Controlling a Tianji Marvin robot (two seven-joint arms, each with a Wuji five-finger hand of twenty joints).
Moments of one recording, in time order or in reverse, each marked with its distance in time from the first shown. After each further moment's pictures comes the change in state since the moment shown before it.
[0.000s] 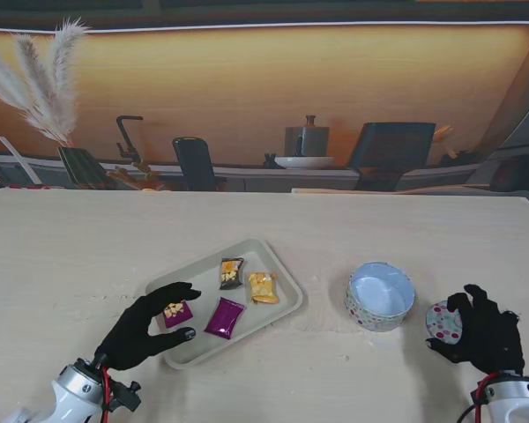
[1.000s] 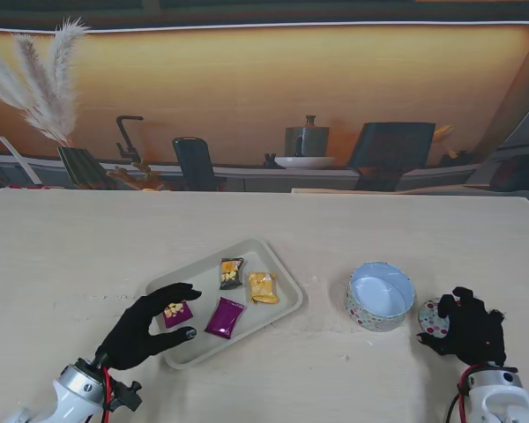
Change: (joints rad) left arm -0.003 0.000 0.004 0.001 0.001 0.012 0.001; right arm 0.139 0.015 -0.111 0.171 -0.006 0.071 -0.033; left_hand 0.001 0.008 -0.011 0.000 0.000 0.000 0.008 0.000 0.010 0.000 0.000 0.000 0.001 0.002 0.000 0.000 0.000 0.000 0.000 0.000; right_hand 0.024 0.051 -0.003 -0.145 0.136 -0.065 0.207 -0.087 0.000 -0.033 0.164 0.054 -0.017 -0.008 0.019 0.004 0.007 0.002 -0.004 -0.074
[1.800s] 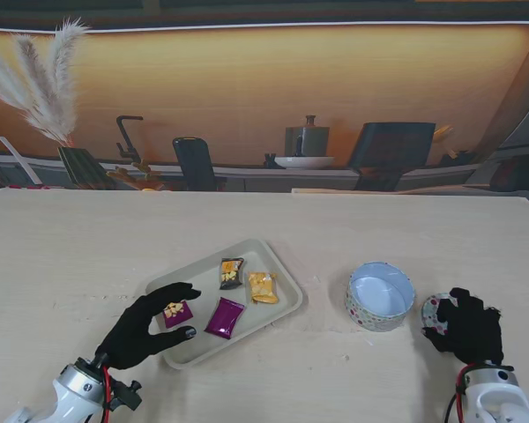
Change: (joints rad) left arm -0.002 0.000 -0.001 0.002 0.001 -0.002 0.002; right arm 0.010 0.005 -0.023 0.002 -0.025 0.057 0.009; left_hand 0.000 0.000 0.000 0.000 0.000 0.000 0.000 0.000 0.003 0.000 0.000 0.000 0.000 0.000 0.000 0.000 0.000 0.000 0.000 0.000; right_hand 0.159 0.168 0.026 -0.012 0.194 0.006 -0.093 -0.315 0.032 -0.061 0.007 0.007 -0.039 0.003 -0.030 -0.001 -0.043 -0.178 0.241 0.032
